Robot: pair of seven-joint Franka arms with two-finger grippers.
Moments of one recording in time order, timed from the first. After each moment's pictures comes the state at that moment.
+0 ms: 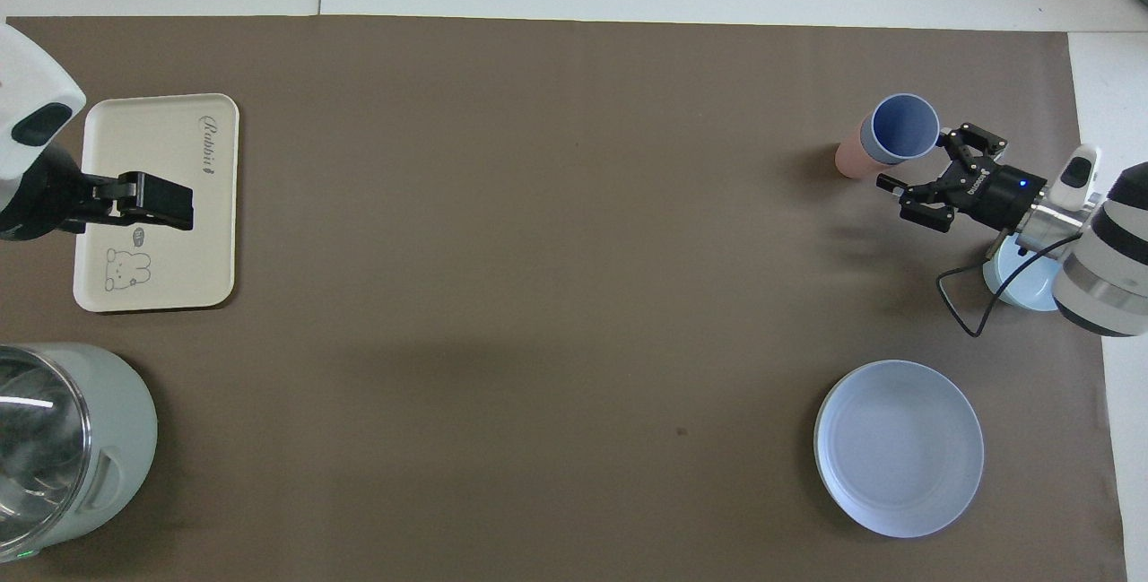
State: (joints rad) left arm -0.06 -0.02 -0.07 -1.62 0.02 1.63 -0.10; right arm -0.18 0.42 -0.11 -1.93 1.52 2.16 -2.14
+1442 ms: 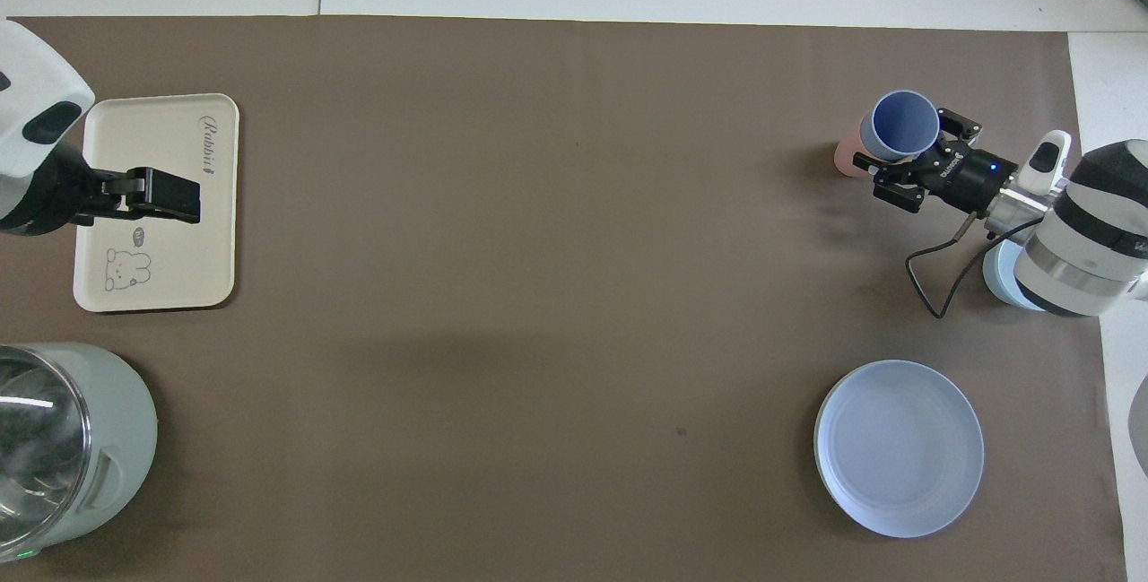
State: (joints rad) left arm -0.06 -0.02 -0.07 -1.64 0.02 1.67 -0.10; right arm -0.12 0.47 -0.11 -1.88 1.60 2.22 -2.16
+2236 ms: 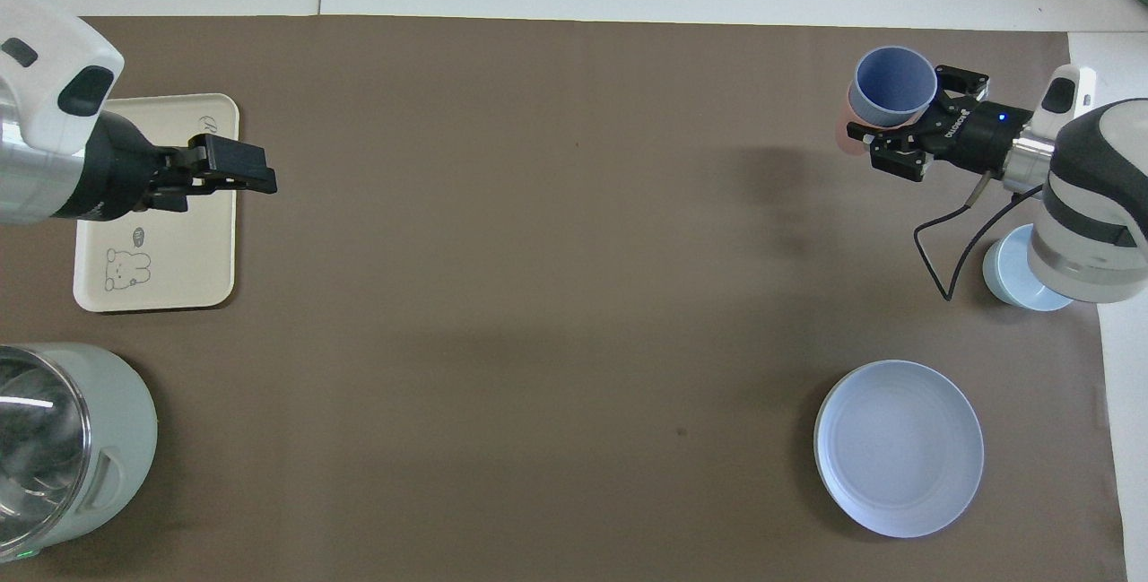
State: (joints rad) left arm -0.13 -0.02 -0.08 -1.65 -0.21 1.80 -0.29; right arm 0.00 0.28 -0.10 -1.83 1.13 2.34 -1.70
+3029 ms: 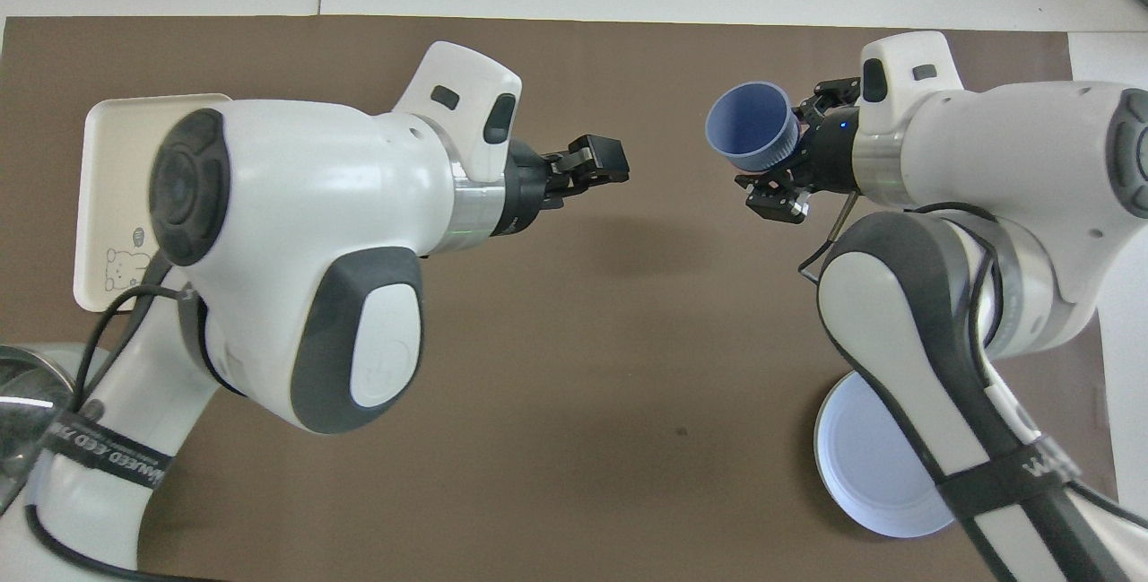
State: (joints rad) left arm -0.54 0.16 -0.08 -1.66 -0.50 2.34 -0.56; right arm 0.34 0.12 -0.10 -1.84 0.30 2.32 -0.96
